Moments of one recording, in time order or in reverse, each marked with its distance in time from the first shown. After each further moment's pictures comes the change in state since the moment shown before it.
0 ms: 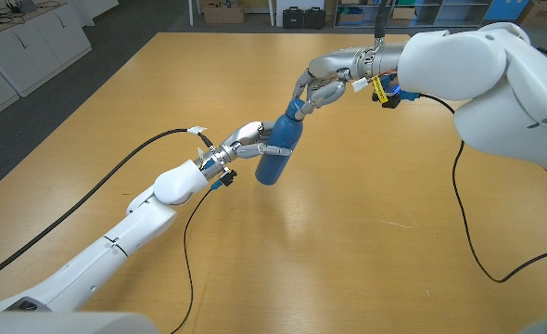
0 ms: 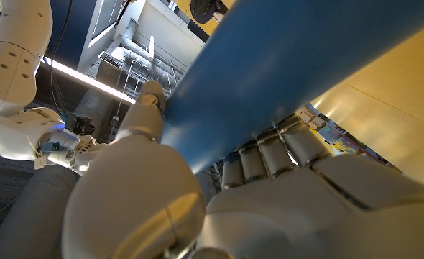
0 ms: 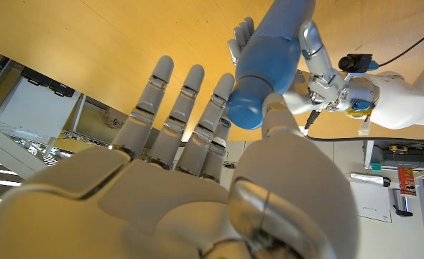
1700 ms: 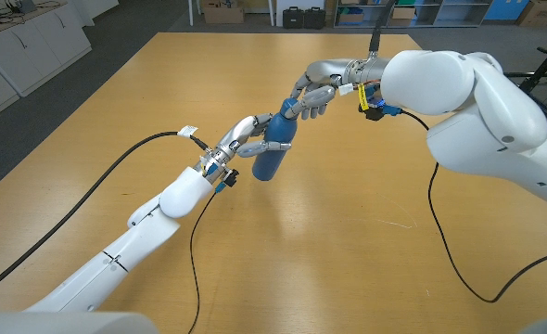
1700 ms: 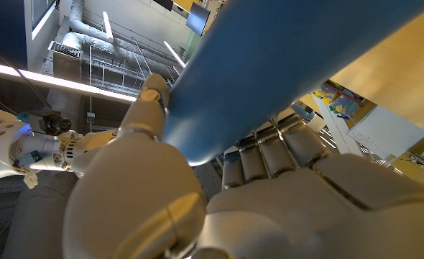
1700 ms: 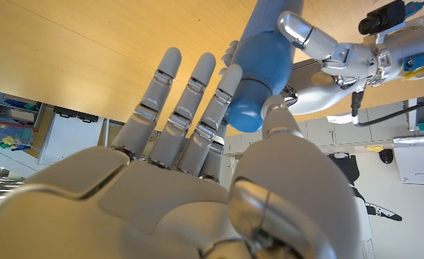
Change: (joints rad) left arm 0.104 -0.032 -0.041 -0.119 0.248 0.058 0.297; left_hand 0.004 0.004 0.007 -0.007 0.001 0.006 0.006 -0.001 0.000 0.012 -0.001 -0.007 0.005 0.007 0.000 0.000 0.000 -0.008 0.007 0.000 0.000; right arm 0.075 0.071 -0.238 -0.049 -0.108 -0.362 -0.069; right_hand 0.000 0.000 0.011 -0.001 -0.016 0.035 0.036 0.000 -0.005 0.174 -0.001 -0.001 -0.005 0.204 -0.062 0.032 -0.023 0.129 -0.064 0.050 0.005
